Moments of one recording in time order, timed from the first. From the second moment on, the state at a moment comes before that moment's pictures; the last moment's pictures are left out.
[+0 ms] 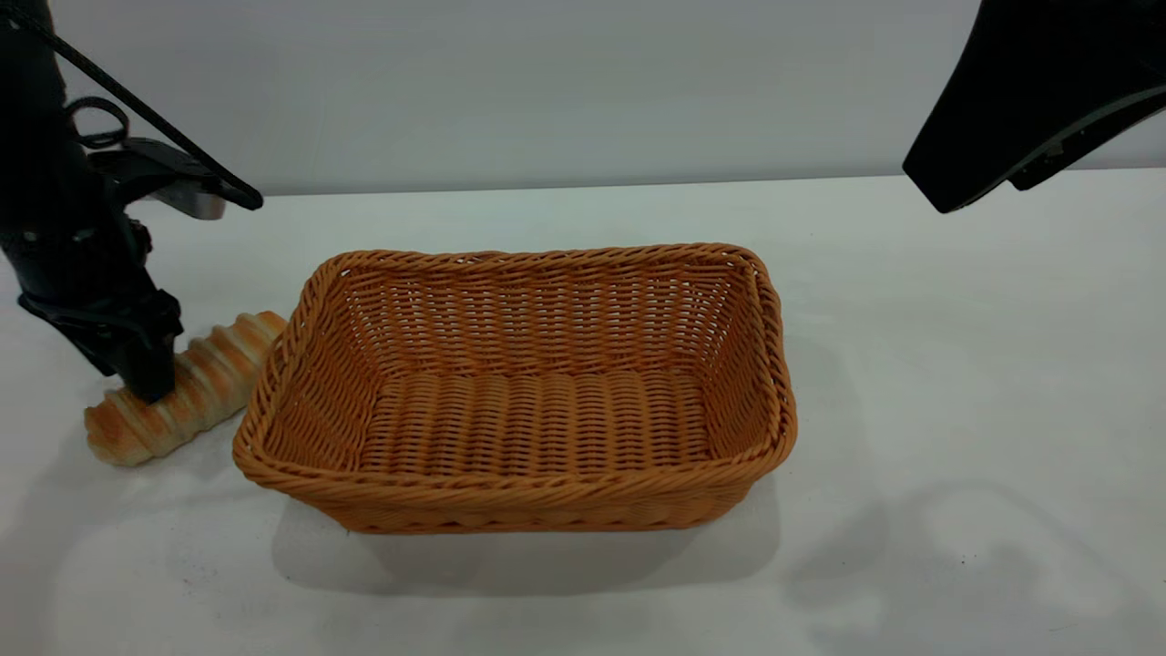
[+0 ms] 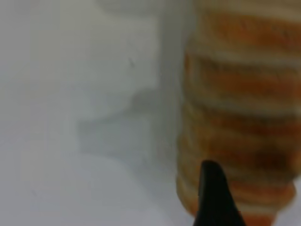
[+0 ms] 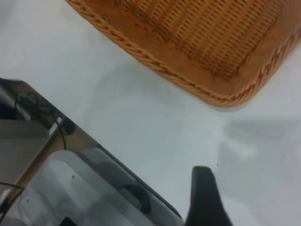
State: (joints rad) left arm -0.01 2.20 -1.32 0.05 0.55 0.50; right arm 0.39 1.34 -0.94 0.46 0.81 -0.44
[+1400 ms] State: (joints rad) left arm -0.01 2.04 -1.33 0.03 0.41 0.30; right arm 0.39 1.34 -0.94 0.49 0.80 -0.46
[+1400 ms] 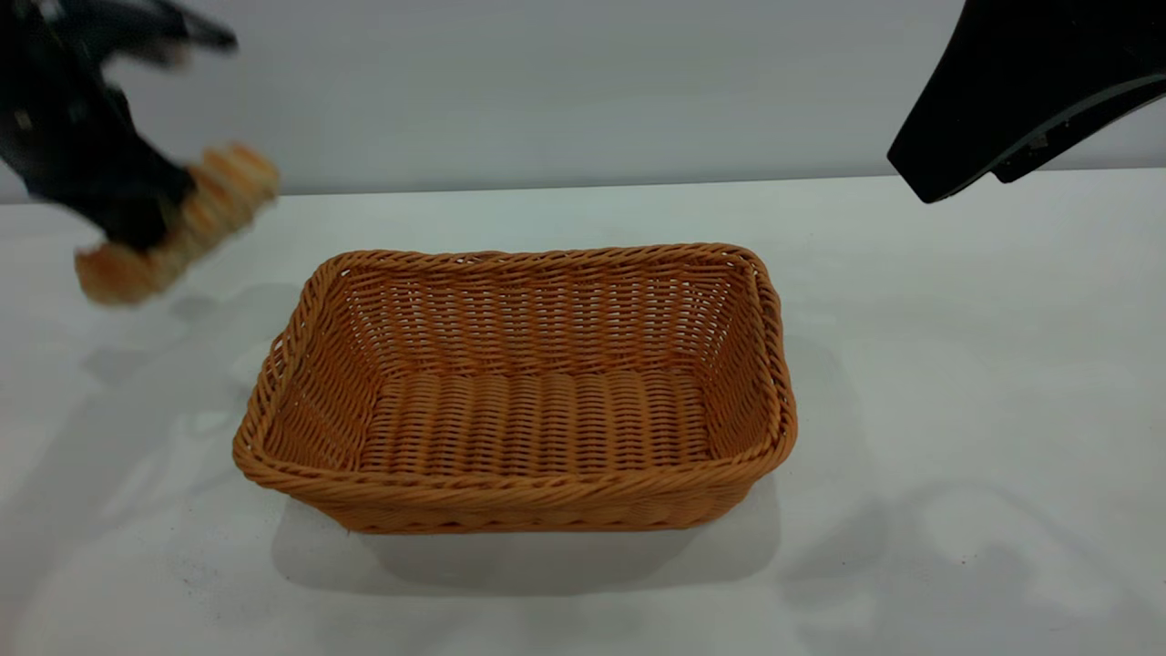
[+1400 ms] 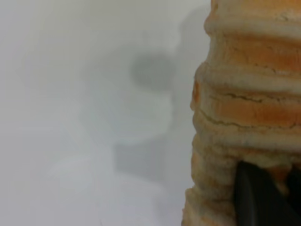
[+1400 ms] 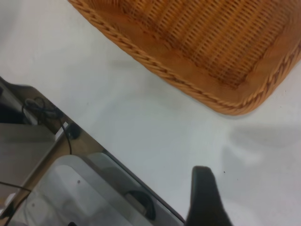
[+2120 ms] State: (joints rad) left arm -0.40 1.95 -1.33 -0.07 0.42 0.30; right arm 0.39 1.34 -0.94 0.54 0.80 -0.53
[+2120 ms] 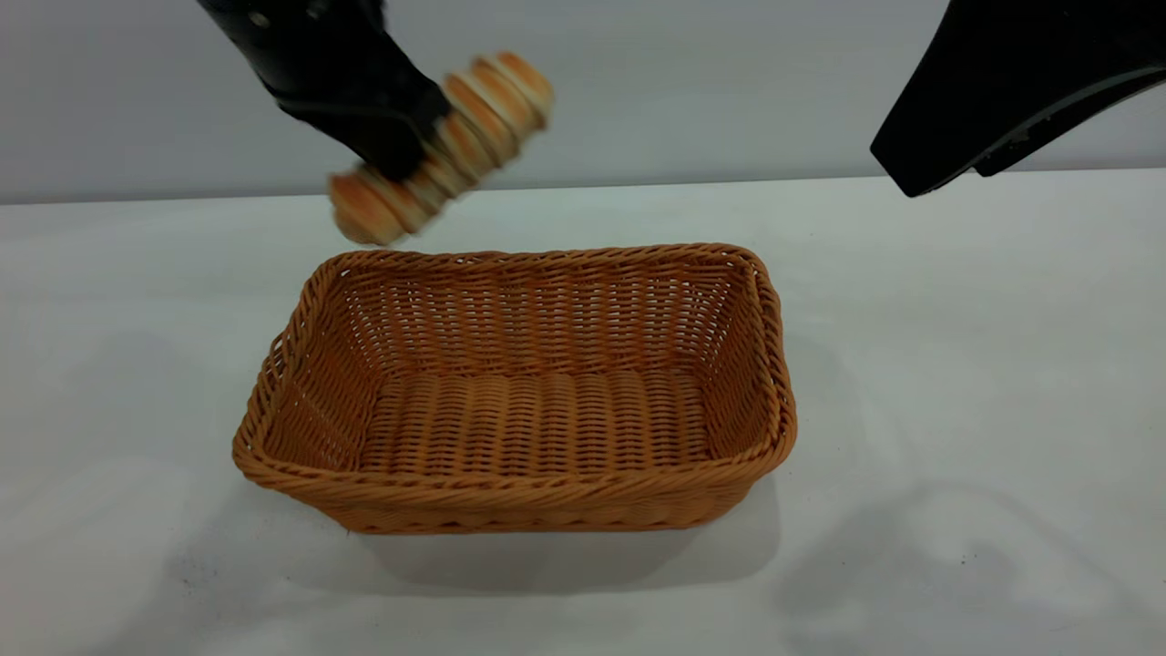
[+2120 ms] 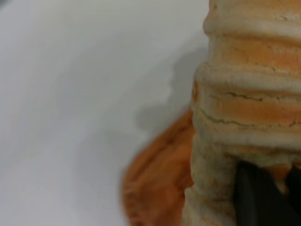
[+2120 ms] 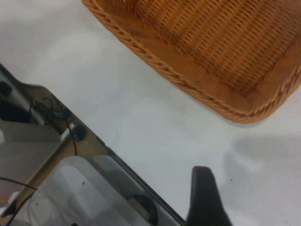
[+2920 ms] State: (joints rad) left arm -0.51 2.09 -1.33 -0.11 0.47 0.30; right arm 0.39 1.34 -0.94 0.55 0.80 -0.53
